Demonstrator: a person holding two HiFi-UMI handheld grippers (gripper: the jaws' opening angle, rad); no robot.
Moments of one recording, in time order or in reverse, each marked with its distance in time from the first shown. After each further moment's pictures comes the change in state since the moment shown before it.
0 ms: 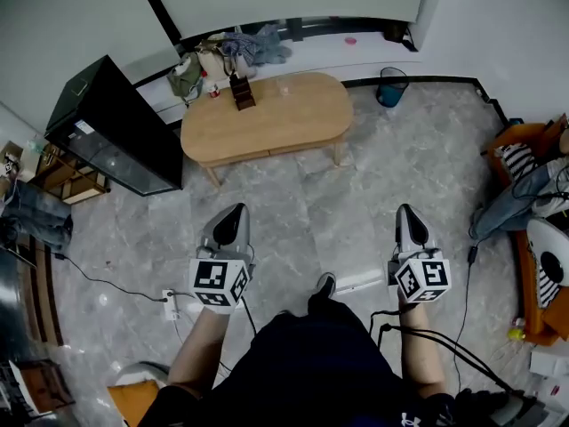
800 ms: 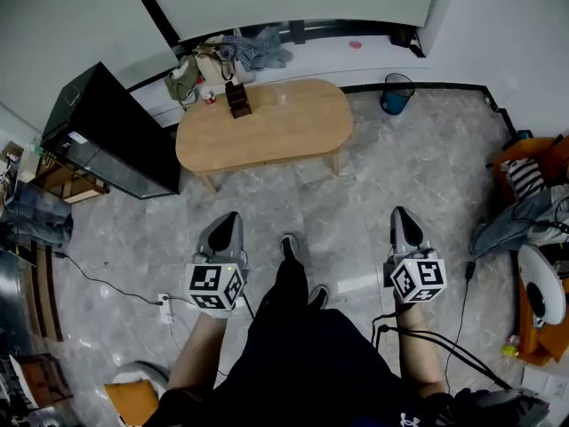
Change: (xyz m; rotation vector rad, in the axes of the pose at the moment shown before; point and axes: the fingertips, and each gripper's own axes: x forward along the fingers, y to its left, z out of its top) left arm 0.077 0.013 -0.012 -0.067 0.075 0.074; right arm 0.083 -0.057 -0.007 0.040 0.053 0.046
